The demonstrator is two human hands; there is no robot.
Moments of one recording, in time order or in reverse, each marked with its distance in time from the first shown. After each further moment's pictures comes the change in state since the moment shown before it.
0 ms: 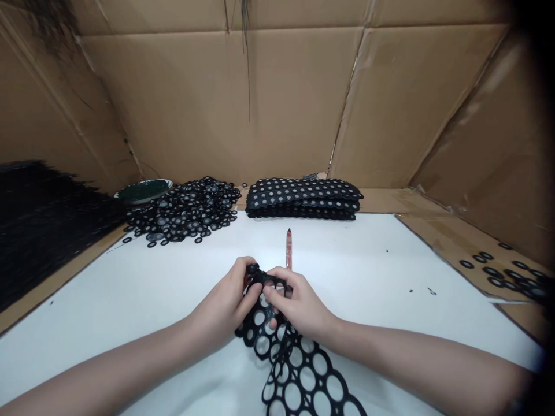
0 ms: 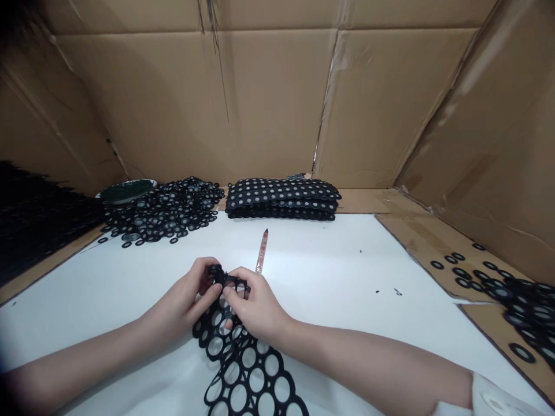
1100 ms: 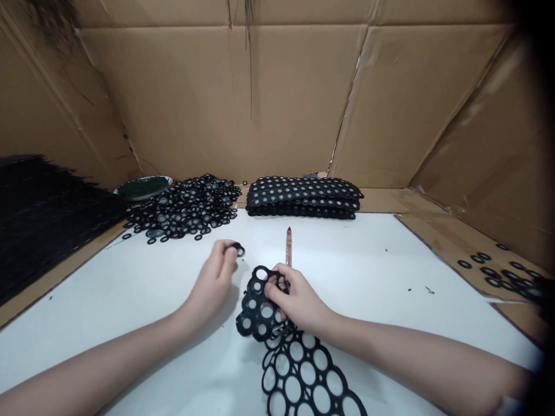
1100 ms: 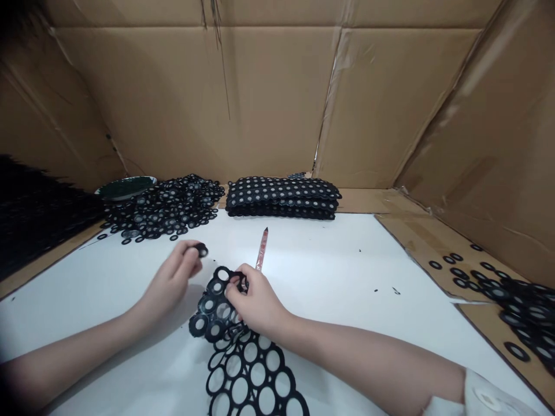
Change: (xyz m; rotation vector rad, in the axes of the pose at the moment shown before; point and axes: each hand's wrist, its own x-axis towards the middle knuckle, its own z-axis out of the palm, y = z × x) left_hand 0.013 -0.009 -0.012 -0.198 0.383 -0.153; right_hand 0.004 0.005 -0.006 -0.225 0.055 0.026
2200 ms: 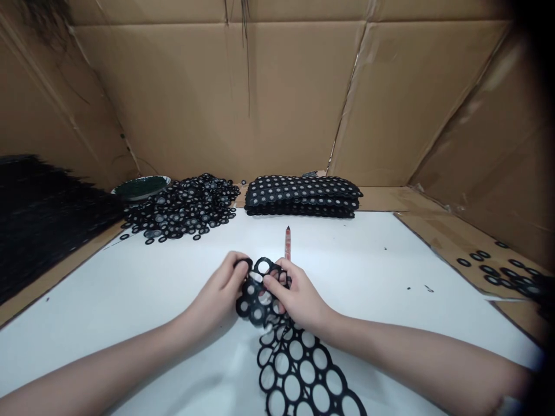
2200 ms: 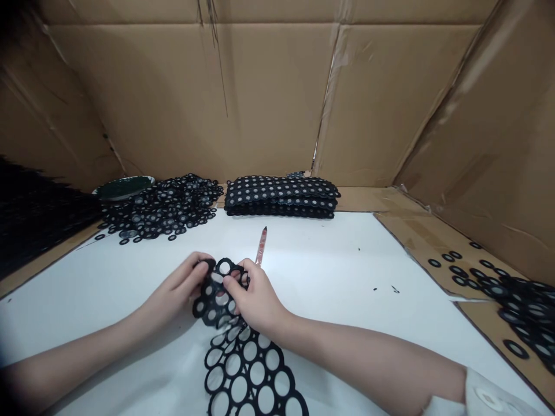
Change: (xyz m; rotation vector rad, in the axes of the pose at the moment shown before) left_hand -0.014 0.008 0.007 -0.178 -0.274 -0.119; right_hand -0.001 -0.003 0.001 0.122 0.069 -0.023
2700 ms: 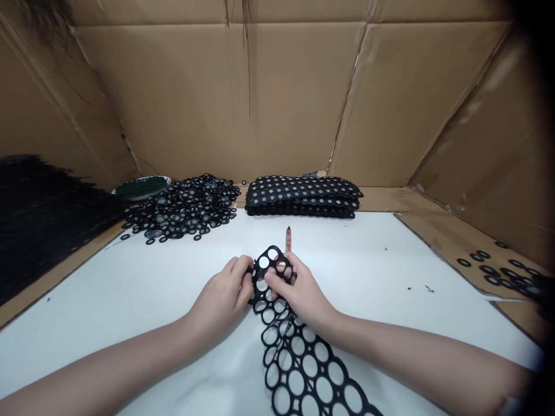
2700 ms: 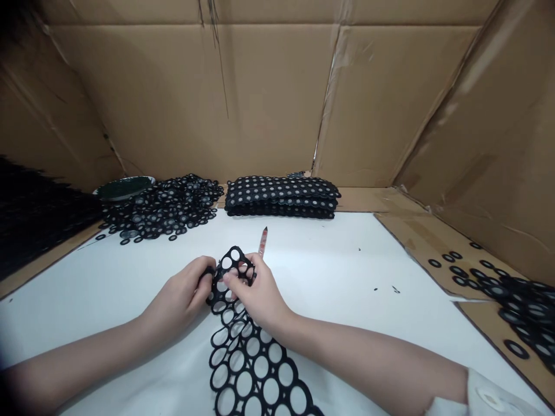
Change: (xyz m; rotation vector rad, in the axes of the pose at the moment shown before) left_hand -0.004 -0.008 0.003 0.602 0.047 0.255; right_hand 0.002 -0.003 -0.001 0.088 0.052 -0.065
